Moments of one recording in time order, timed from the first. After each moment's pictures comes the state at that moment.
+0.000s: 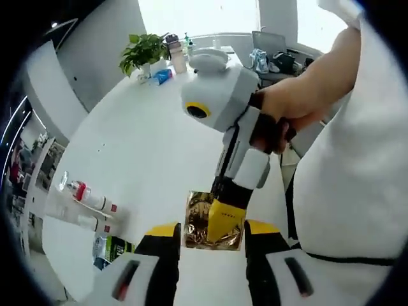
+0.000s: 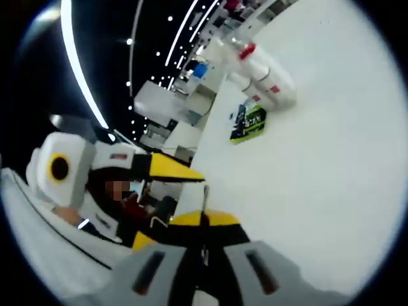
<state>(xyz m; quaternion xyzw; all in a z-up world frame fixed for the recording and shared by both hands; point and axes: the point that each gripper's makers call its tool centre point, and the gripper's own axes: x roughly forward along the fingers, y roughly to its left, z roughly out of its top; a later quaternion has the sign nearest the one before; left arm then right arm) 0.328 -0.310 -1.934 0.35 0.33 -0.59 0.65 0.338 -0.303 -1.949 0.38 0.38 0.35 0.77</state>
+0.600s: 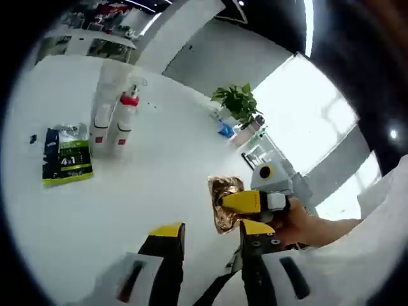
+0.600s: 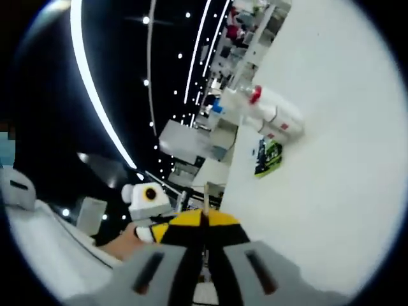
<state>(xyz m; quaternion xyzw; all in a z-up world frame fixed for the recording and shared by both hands) 0.331 -0.314 -1.904 -0.20 0.45 -0.50 0.71 0.353 -0.337 -1.889 0.51 0.25 0.36 0.74</state>
